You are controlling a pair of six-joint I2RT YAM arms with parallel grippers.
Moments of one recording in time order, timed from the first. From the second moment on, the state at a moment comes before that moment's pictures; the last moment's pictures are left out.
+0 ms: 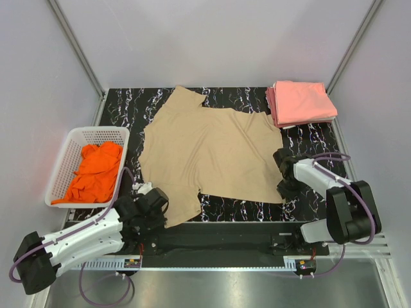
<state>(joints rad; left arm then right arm) -0.88 0.74 0.35 -0.85 -0.16 -1.23 0.24 1.38 0.69 -0.89 0.32 1.15</state>
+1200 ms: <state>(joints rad) -0.86 0.67 1.02 -1.34 -0.34 -1.13 0.28 0.84 0.81 -1.18 0.30 1.15</state>
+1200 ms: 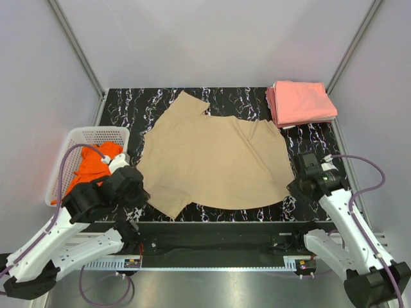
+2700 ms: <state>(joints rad) -0.23 2.10 2.07 -1.07 -0.07 -0.34 0.03 1.73 1.18 -0.82 0.21 0.89</state>
